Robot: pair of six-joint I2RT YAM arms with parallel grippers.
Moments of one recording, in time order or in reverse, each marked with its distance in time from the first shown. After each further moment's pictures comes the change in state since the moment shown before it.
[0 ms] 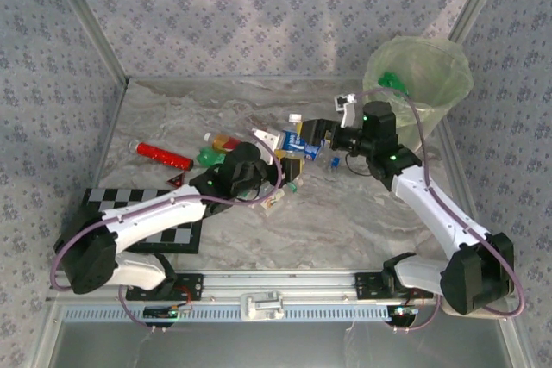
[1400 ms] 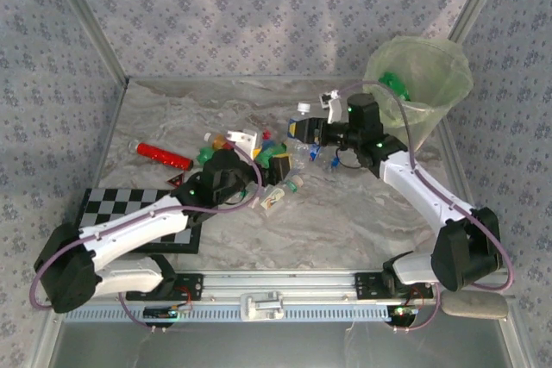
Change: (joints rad) left arm 0.042 -0.171 -0.122 0.026 -0.130 -0.016; right arm 0.015 0.136 0.113 -0.071 0.033 -0.118
